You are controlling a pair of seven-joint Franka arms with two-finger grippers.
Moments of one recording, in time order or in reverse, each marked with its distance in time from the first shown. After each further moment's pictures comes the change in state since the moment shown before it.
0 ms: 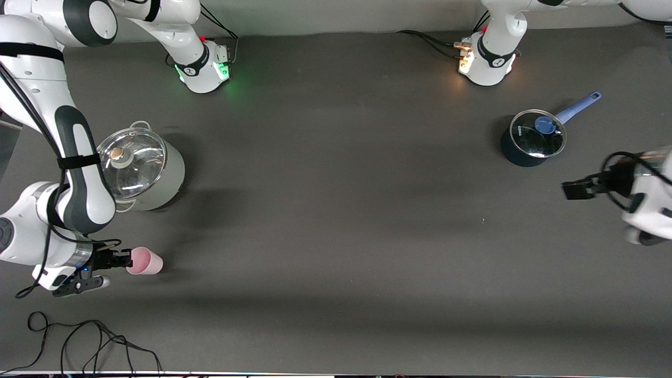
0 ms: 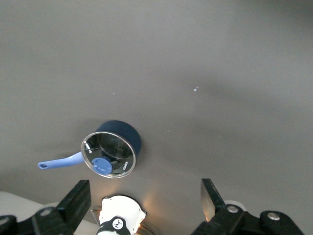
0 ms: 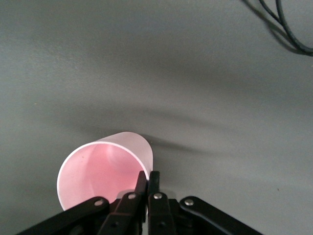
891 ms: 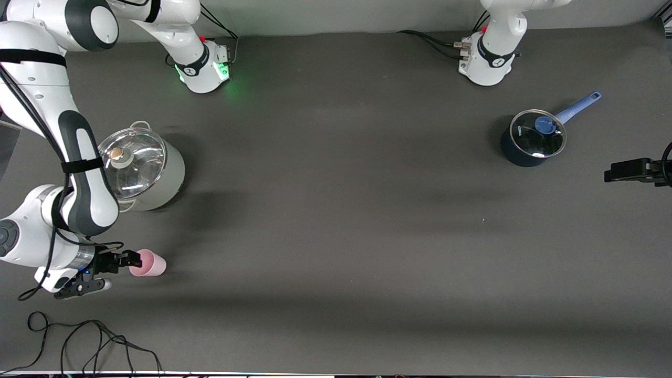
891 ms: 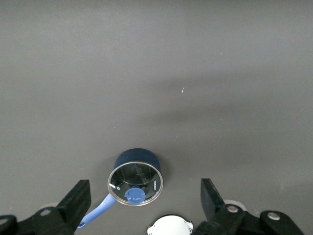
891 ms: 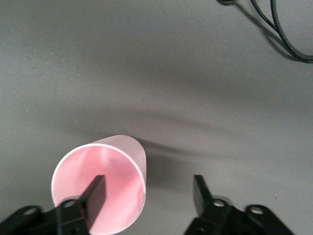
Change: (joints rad) left arm 0.093 -0.048 0.004 -0.002 -0.070 0.054 0.525; right arm 0.001 0.008 -0.002 0.018 -0.003 0.004 0.000
